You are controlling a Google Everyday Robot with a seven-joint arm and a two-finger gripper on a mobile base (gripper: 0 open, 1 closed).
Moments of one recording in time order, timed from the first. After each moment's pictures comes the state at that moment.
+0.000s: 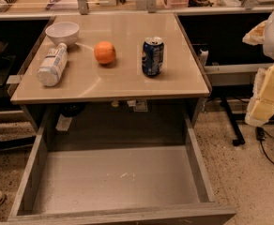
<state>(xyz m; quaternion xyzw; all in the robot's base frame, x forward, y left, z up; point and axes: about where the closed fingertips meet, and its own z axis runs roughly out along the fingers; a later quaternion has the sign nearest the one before) 0.438 -0.216 0.977 -0.60 0.78 -0.04 0.16</state>
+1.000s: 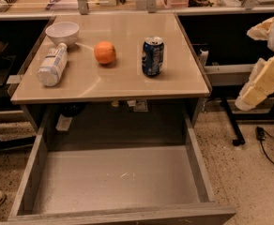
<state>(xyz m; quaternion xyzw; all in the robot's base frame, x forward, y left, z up) 0.477 -0.225 0.973 -0.55 0.79 0.02 0.26</state>
